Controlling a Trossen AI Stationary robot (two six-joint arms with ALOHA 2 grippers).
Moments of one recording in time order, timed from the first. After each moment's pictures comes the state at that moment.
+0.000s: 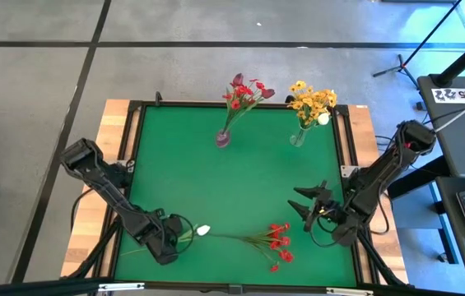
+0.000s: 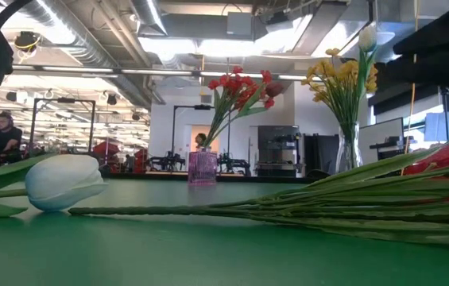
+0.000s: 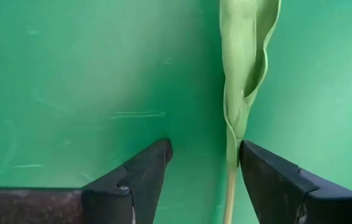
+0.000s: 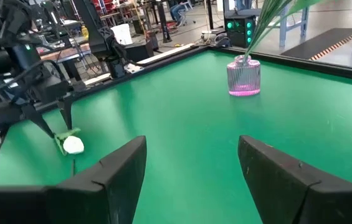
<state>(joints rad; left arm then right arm) -0.80 1.68 0.87 -0.60 -0.14 -1.27 0.94 1.23 0.47 0.03 1.29 0.98</state>
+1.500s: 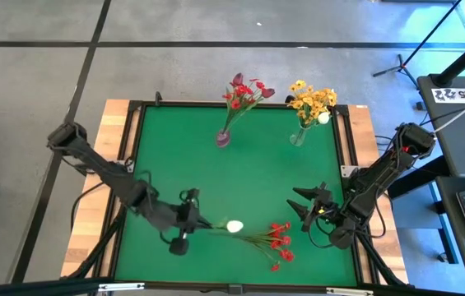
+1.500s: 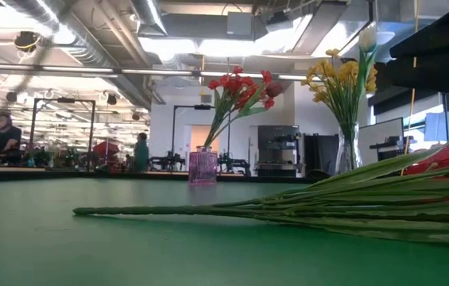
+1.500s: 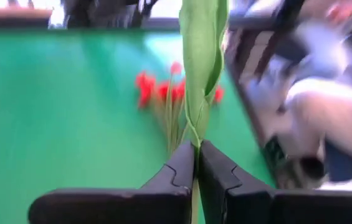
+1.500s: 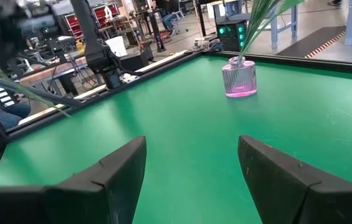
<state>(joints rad) -0.60 1.40 1.00 -0.17 -0.40 -0.32 0.94 1.30 0.47 0.07 1.34 1.07</state>
